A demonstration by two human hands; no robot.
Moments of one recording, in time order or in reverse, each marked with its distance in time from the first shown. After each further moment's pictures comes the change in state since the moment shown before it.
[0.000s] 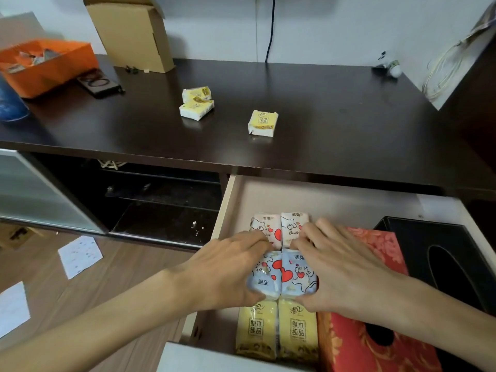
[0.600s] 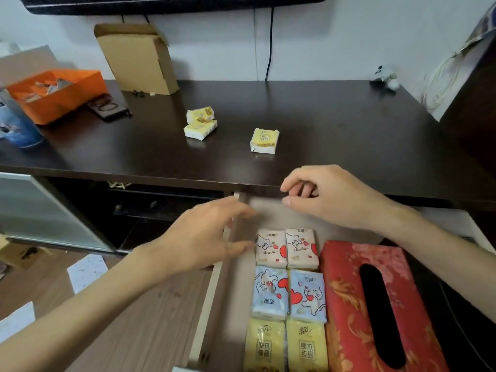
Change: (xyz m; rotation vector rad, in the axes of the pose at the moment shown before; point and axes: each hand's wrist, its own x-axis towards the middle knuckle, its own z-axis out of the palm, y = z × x) left_hand 0.014 -0.038 -0.070 -0.099 0.109 -0.206; right_hand 0.067 0.045 -0.077 0.613 0.308 0.094
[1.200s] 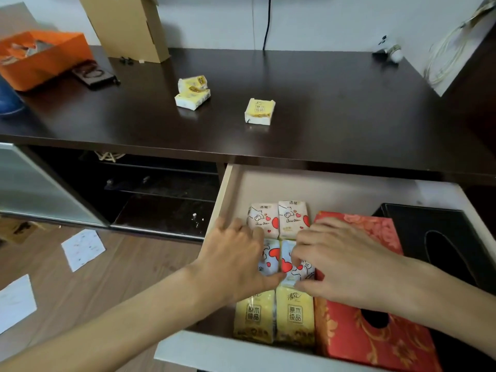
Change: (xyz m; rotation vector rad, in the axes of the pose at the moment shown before) left_hand -0.026 0.060 0.080 0.520 -0.129 -0.040; right_hand -0.099 0.016 0.060 -0.501 -0.304 -0.271
